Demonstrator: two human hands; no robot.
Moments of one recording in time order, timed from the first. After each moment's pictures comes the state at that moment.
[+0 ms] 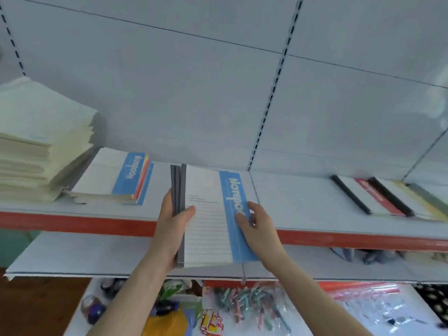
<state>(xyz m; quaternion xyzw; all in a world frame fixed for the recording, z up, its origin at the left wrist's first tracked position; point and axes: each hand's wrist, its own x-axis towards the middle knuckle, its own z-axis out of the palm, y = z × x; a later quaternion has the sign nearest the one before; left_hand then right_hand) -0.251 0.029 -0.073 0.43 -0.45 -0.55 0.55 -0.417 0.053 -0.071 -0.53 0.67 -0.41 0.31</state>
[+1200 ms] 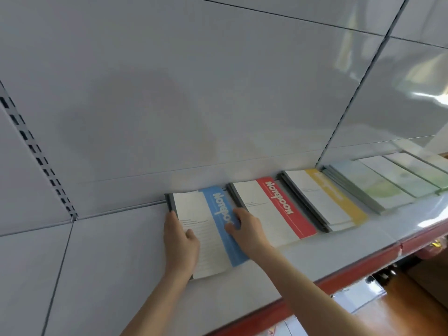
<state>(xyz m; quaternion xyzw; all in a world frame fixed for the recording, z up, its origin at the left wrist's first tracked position) -0.711 -0.142 -0.158 0.58 -0.61 -0.40 0.36 -0.840 -0.093 -0.120 -0.45 0.82 -0.26 0.23</state>
